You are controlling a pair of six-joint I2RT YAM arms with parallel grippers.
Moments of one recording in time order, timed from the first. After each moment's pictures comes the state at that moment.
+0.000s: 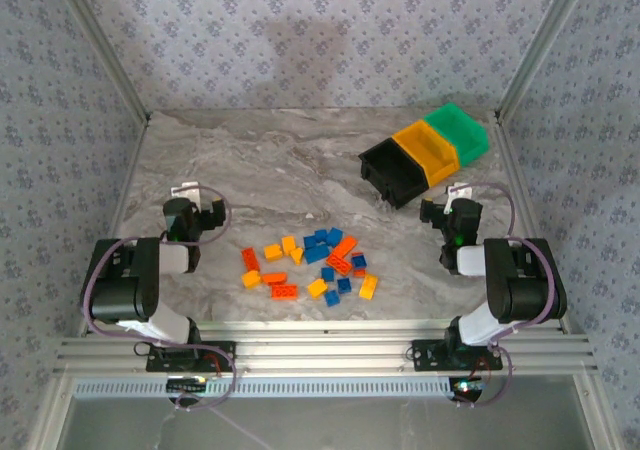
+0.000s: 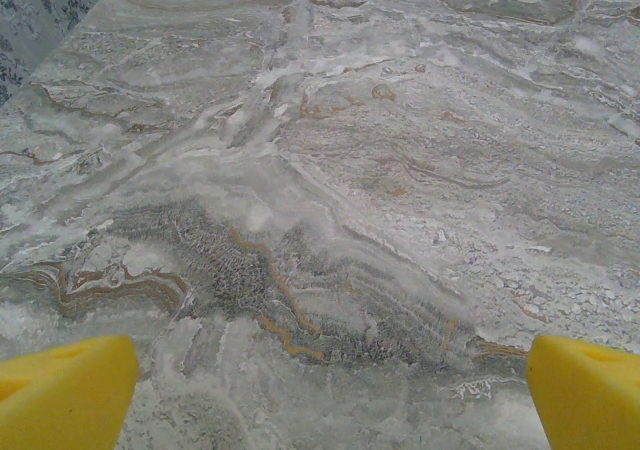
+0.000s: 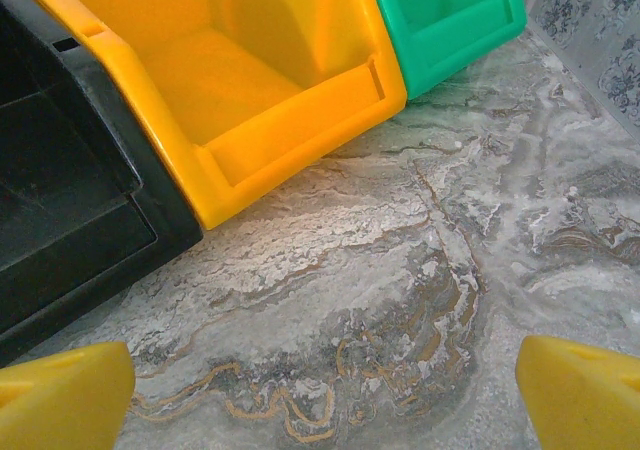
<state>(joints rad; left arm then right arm) 0.01 1.54 0.39 0.70 -0.09 -0.03 -0.01 1.53 0.36 0.73 0.15 0.01</state>
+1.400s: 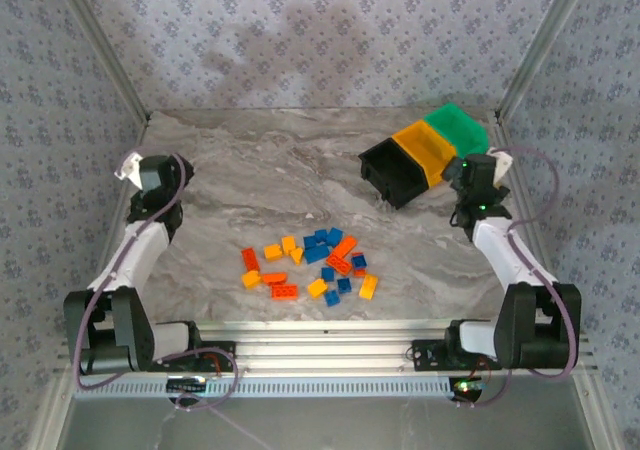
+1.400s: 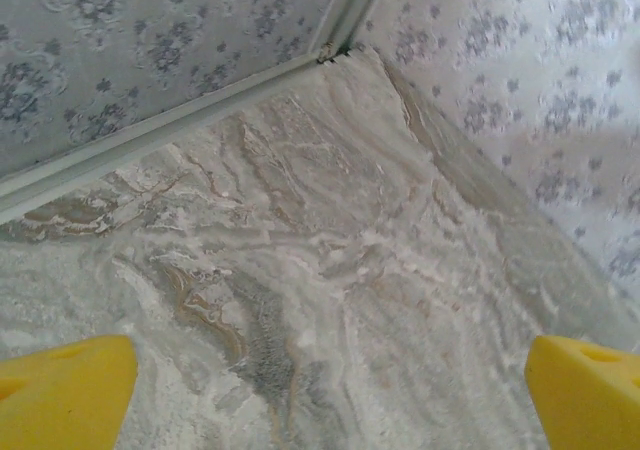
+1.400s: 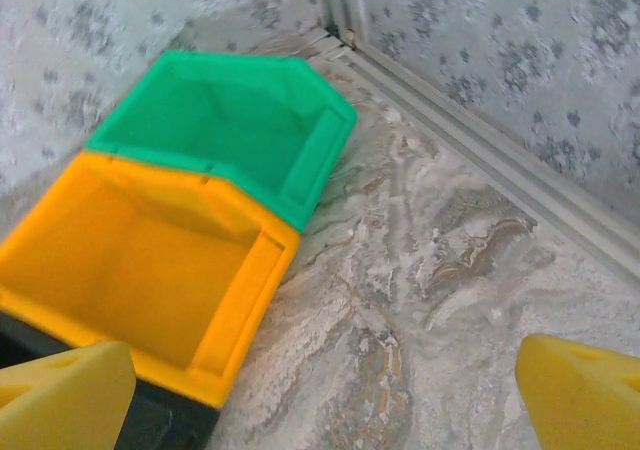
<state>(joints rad) 0.04 1.25 0.82 -0.08 -0.35 -0.74 -0.04 1.27 0.80 -0.08 0.34 0.49</state>
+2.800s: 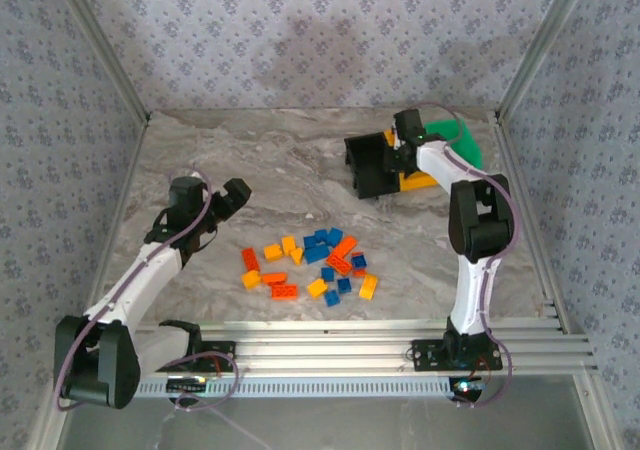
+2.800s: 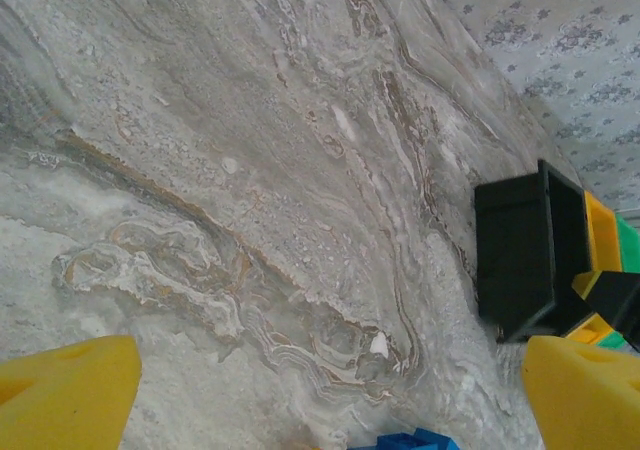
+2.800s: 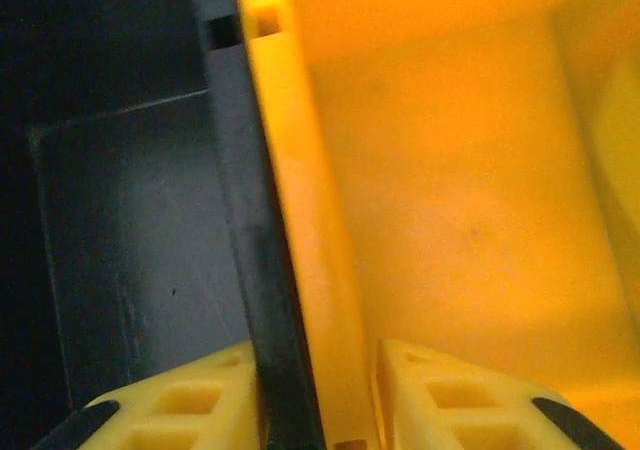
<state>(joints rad) -0.21 1.09 0.66 -0.16 0.17 -0.85 0.24 2.04 1.58 -0.55 0.06 0.18</state>
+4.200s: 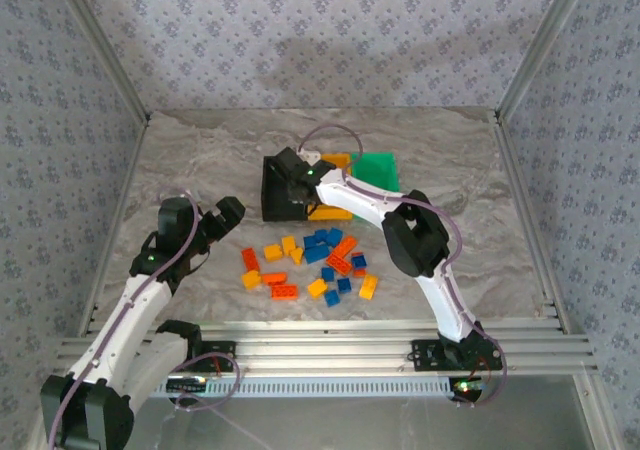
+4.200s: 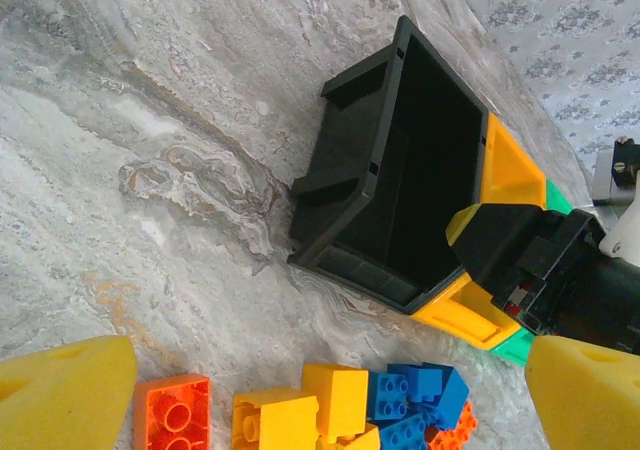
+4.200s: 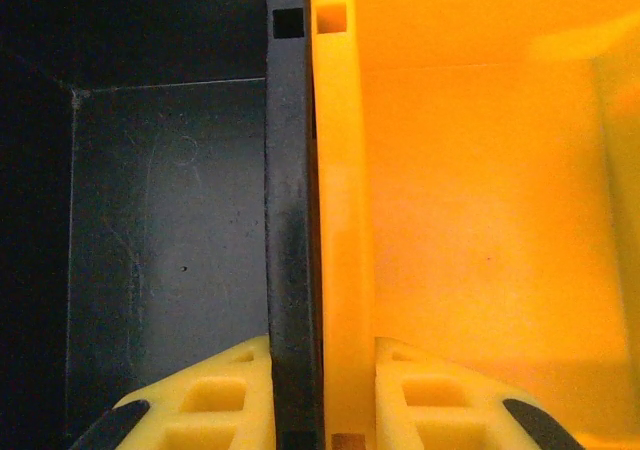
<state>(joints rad) -0.22 0.82 0.58 -0.36 0.15 -0.86 0.82 2.22 1.86 -0.72 0.38 0.75</state>
